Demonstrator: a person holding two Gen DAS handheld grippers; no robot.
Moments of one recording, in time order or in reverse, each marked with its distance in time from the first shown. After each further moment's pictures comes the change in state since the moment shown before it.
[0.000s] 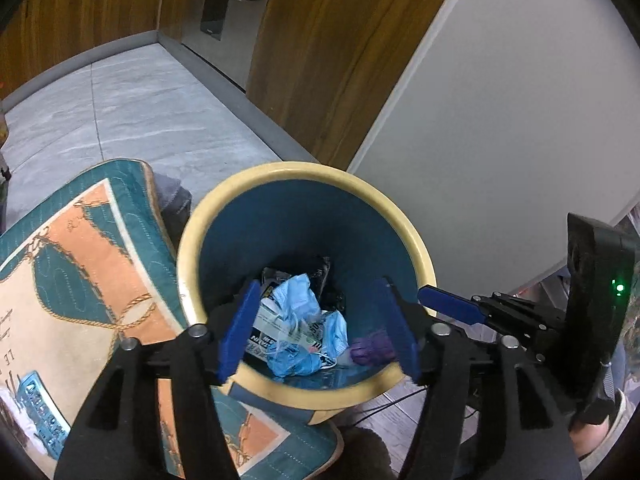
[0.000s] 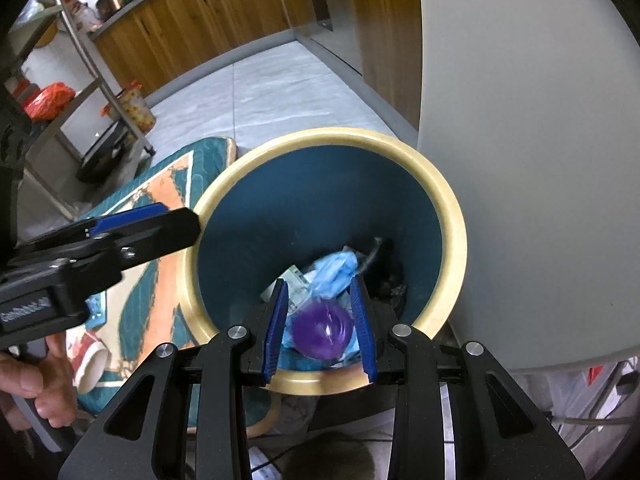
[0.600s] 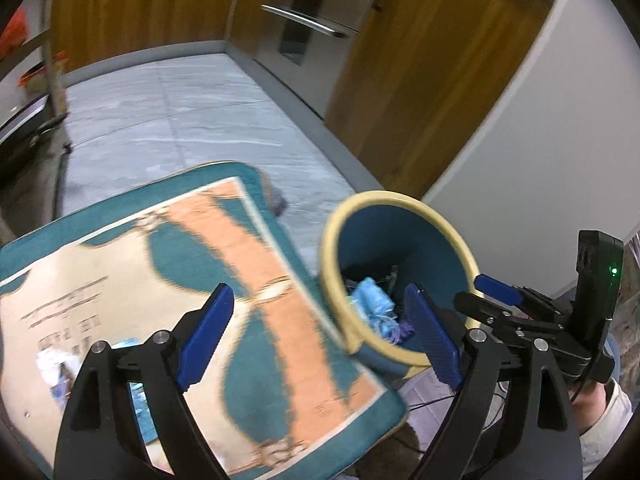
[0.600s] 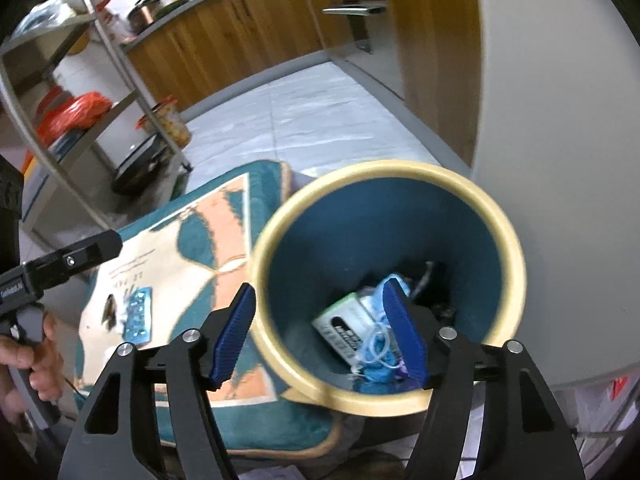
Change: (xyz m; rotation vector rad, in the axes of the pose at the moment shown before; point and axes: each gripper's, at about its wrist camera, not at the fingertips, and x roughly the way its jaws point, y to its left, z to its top) left arm -0.099 0.094 -0.027 -0.132 -0.095 0.130; right arm -0.008 0.046 0.010 -0.042 -0.074 0.118
